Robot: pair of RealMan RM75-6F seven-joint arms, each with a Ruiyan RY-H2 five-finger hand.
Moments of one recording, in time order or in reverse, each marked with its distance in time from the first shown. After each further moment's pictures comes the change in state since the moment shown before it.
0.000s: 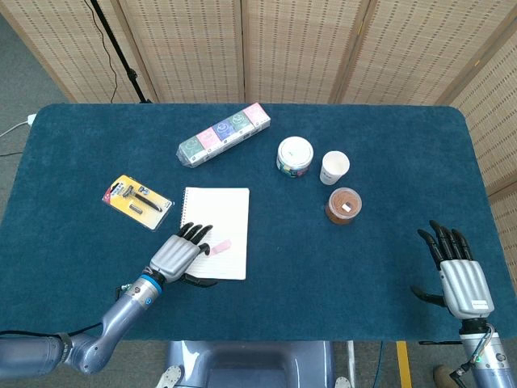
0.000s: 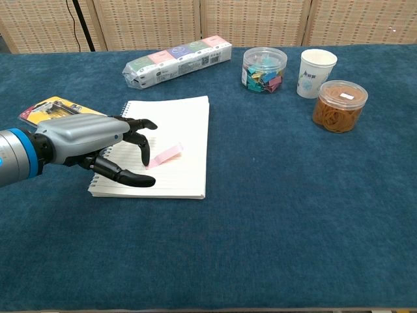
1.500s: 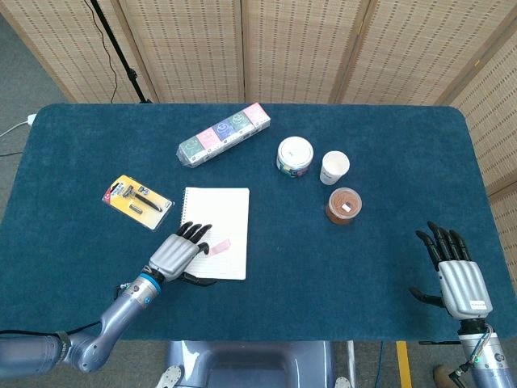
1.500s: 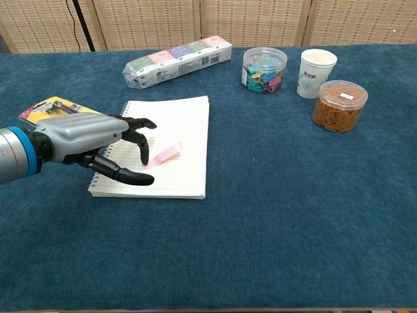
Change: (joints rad) left arm 0.002 0.007 -0.003 0.001 0.011 -0.016 -0.014; right arm 0.000 0.003 -0.001 -0.008 0.001 -0.012 -0.005
